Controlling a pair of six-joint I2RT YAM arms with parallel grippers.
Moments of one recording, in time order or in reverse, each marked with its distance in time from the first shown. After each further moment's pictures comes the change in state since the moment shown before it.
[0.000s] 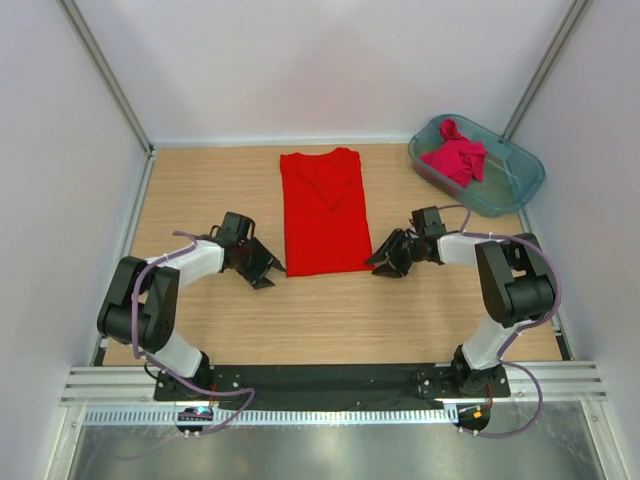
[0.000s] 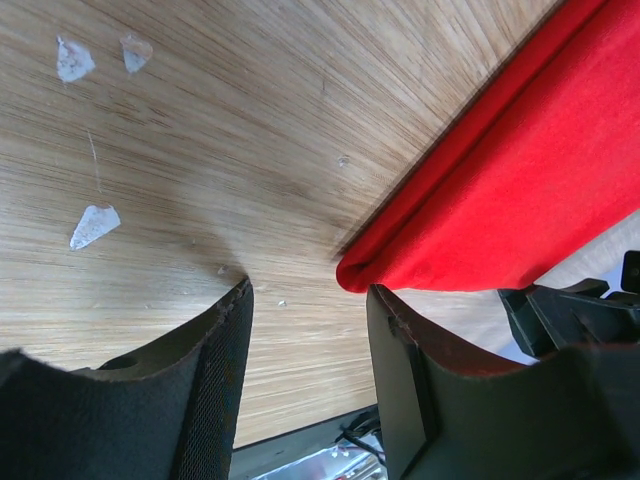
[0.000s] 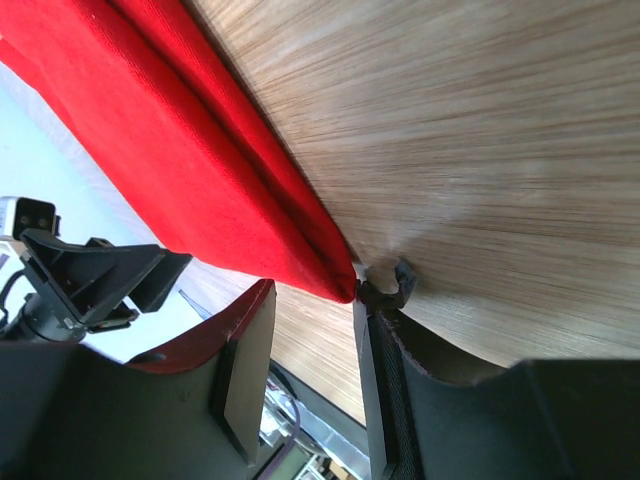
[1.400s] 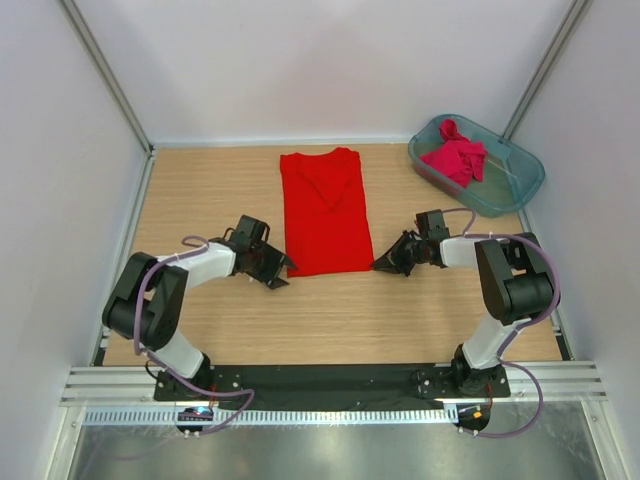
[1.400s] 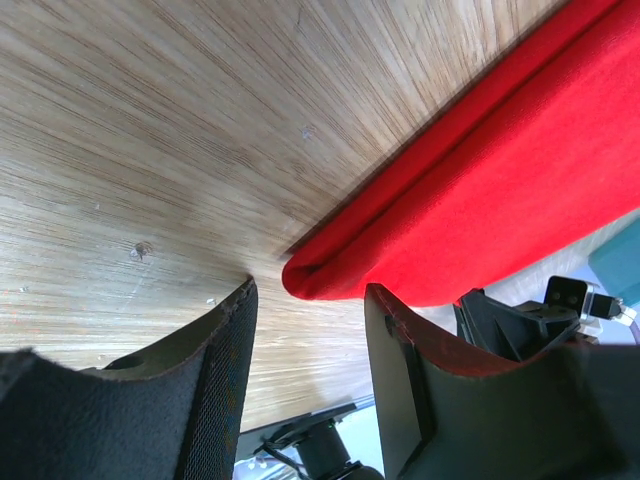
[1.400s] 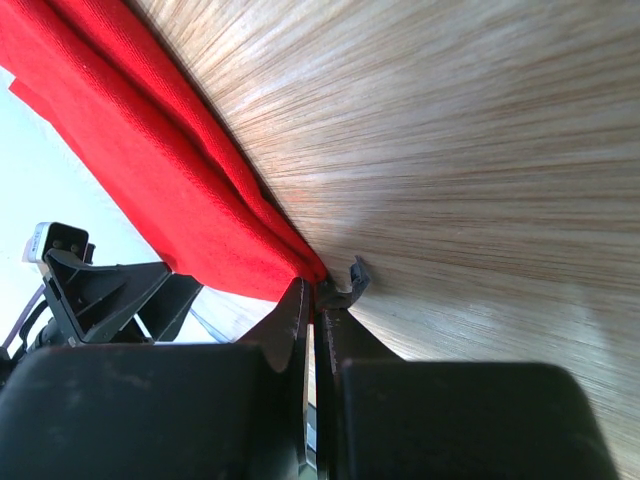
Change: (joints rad) left arm -0.104 0.029 -0.005 0.071 -0.059 -0.289; right arm -0.025 0.012 -0.043 0.090 0.009 0.029
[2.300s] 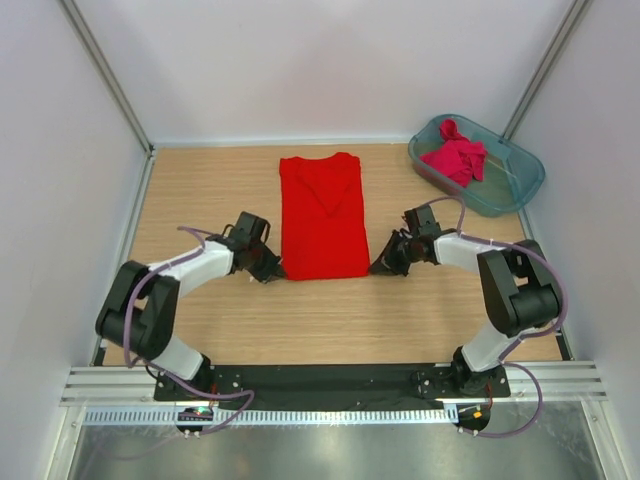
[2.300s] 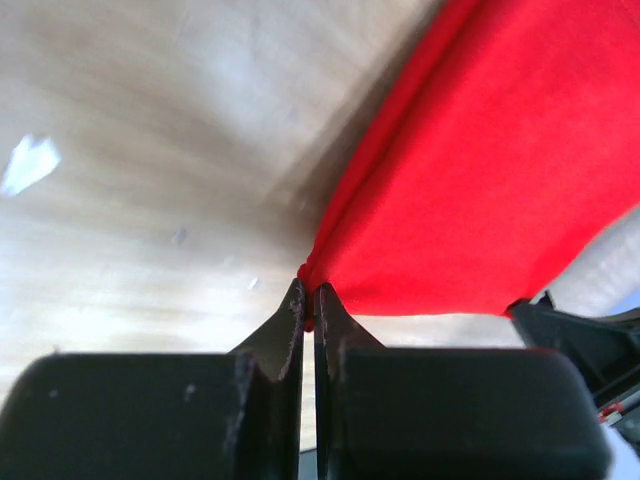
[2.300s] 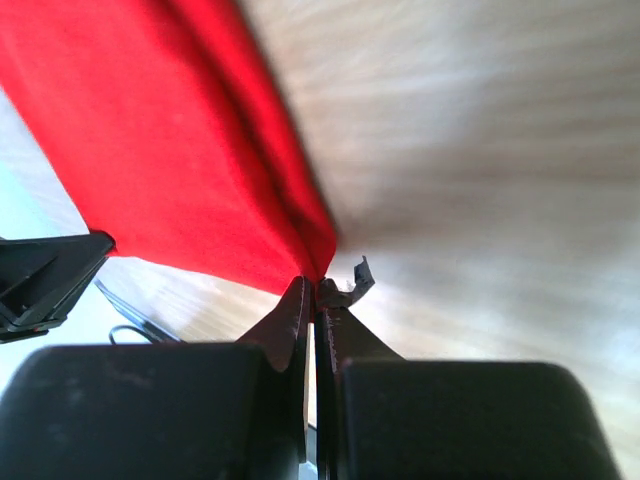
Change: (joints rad) left arm -0.013 -0.032 0.057 -0.099 -0.094 0.216; right arm 0.076 -0.058 0.064 -0.168 0.074 -0.156
